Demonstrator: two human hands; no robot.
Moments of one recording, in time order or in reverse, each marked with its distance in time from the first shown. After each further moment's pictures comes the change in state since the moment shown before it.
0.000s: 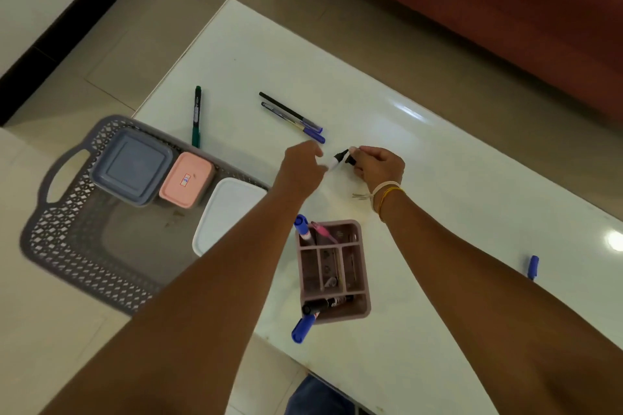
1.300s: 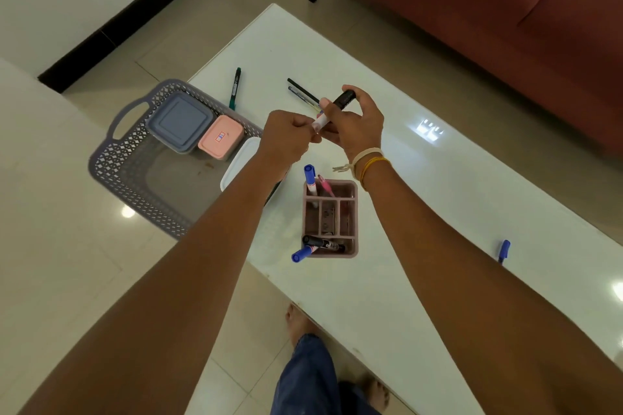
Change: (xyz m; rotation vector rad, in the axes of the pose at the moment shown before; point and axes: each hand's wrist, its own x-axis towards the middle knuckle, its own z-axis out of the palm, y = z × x) left_hand -0.122 0.041 -0.084 -0.567 0.144 -0.197; right_hand -0.133 -0.065 0.003 0.177 -0.434 -0.316
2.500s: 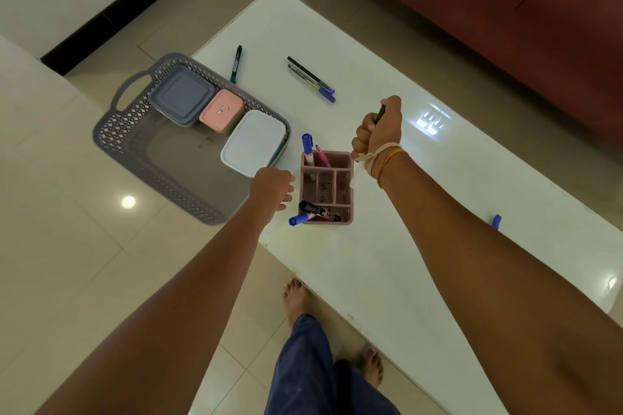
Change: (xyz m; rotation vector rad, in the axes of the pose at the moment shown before) left_hand -0.058 -0.088 0.017 -0.163 0.007 -0.605; right_hand -0.040 0.001 -0.048 0.212 0.165 0.467
